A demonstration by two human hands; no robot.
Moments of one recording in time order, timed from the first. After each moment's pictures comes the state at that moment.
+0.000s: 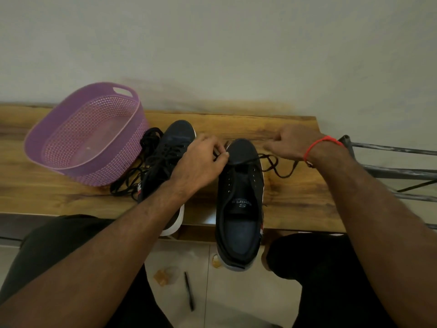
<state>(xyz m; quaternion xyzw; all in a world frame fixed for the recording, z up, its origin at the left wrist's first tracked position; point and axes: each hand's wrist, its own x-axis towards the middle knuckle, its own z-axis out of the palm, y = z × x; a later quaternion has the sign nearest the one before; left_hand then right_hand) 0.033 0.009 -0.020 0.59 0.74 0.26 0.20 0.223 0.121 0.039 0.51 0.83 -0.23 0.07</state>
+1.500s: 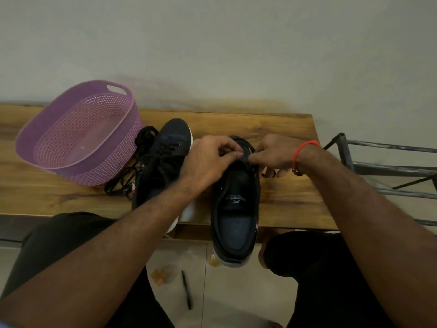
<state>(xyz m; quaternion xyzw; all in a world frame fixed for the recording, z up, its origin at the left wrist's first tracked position) 0.057 0.014 -0.012 0.57 0.71 0.33 0.24 0.210 0.103 0.035 0.50 0.76 -0.39 0.16</state>
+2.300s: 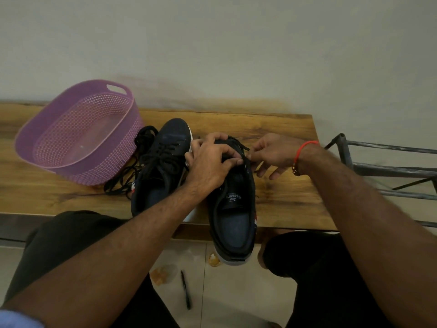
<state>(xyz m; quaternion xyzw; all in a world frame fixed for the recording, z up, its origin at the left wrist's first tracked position) 0.066 0.016 -0.025 0.56 0.77 0.25 0.21 0.213 0.108 0.030 0.49 0.72 -0.48 0.11</state>
